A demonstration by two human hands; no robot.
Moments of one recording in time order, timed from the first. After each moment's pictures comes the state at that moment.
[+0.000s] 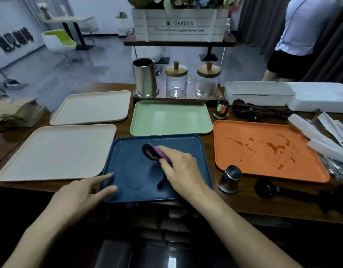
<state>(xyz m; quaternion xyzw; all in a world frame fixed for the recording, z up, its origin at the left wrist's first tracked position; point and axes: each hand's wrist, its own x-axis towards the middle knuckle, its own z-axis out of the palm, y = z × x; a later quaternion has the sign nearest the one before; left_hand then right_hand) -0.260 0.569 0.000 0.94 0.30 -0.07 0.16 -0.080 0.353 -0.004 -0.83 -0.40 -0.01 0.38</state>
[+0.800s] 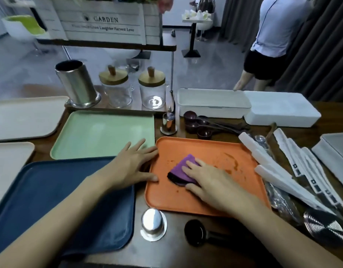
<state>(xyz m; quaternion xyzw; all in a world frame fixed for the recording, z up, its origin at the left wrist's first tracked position) 0.044 0.431 -0.024 0.99 -0.02 -0.11 0.11 0.123 0.165 -0.001 -0.89 -0.43 0.16 0.02</state>
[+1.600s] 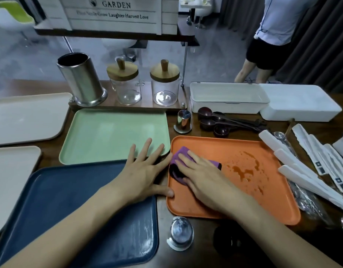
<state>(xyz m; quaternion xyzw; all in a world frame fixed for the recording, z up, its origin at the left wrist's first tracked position) 0.027 0.436 -0.027 0.99 -0.02 -0.14 0.04 0.112 0.230 -0.021 -0.87 -0.47 0.13 0.04</state>
